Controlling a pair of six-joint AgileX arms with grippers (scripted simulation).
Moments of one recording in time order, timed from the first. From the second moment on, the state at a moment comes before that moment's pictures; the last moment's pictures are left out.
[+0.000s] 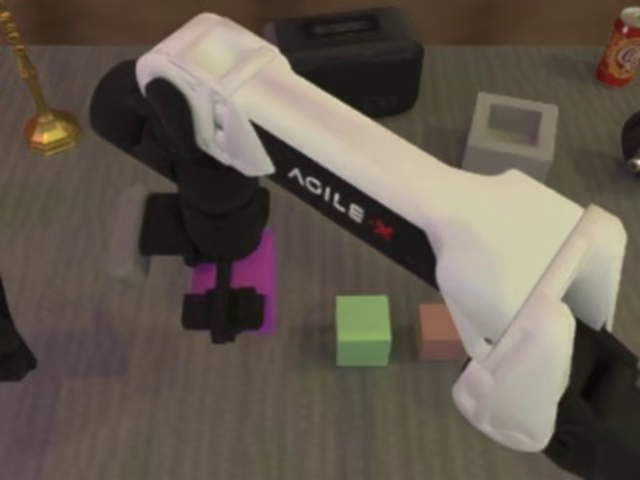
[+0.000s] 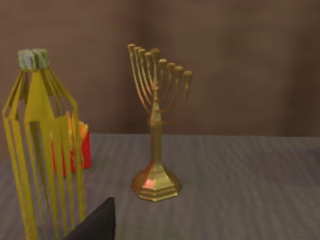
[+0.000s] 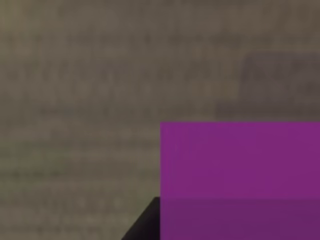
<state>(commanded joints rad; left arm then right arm) 0.02 0.00 0.00 0.00 0.00 0.00 0.91 2.75 2.86 -1.66 0.01 -0.64</state>
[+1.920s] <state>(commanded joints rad) 0.02 0.00 0.00 0.00 0.00 0.00 0.91 2.61 2.32 -1.27 0.01 -0.64</state>
